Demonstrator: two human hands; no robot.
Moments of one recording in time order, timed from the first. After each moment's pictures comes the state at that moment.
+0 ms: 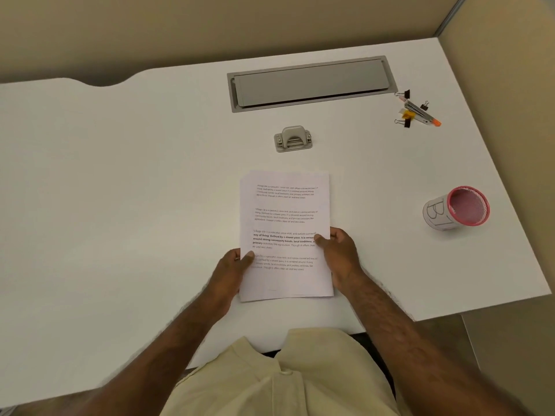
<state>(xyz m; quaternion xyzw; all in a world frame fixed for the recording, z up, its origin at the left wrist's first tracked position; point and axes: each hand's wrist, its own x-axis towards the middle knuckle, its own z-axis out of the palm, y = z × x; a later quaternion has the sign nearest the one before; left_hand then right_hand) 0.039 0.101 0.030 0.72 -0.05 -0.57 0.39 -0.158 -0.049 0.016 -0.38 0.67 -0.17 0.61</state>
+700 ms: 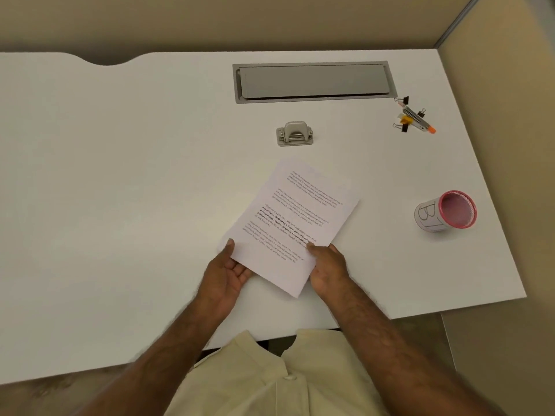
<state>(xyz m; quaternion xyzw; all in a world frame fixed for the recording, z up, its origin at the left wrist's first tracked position) 0.020 0.122 0.029 0.49 0.20 -0.56 0.63 -0.148 -0.012 0.033 -0.13 0.67 -0.24 0.69</state>
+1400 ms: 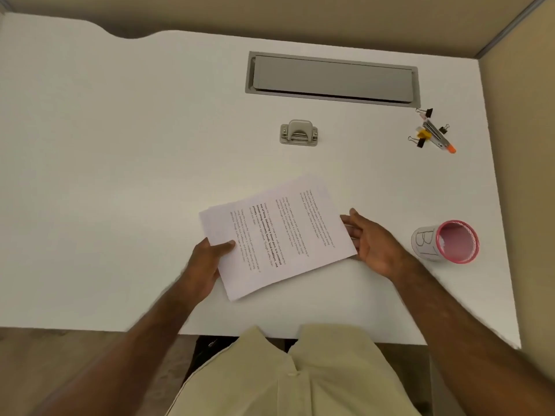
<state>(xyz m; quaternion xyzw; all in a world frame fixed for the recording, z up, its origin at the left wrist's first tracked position) 0.004 0.099 0.020 0.63 0.07 -0.53 0.56 -0.244 -0.180 0.039 -0.35 0.56 0.00 0.75</state>
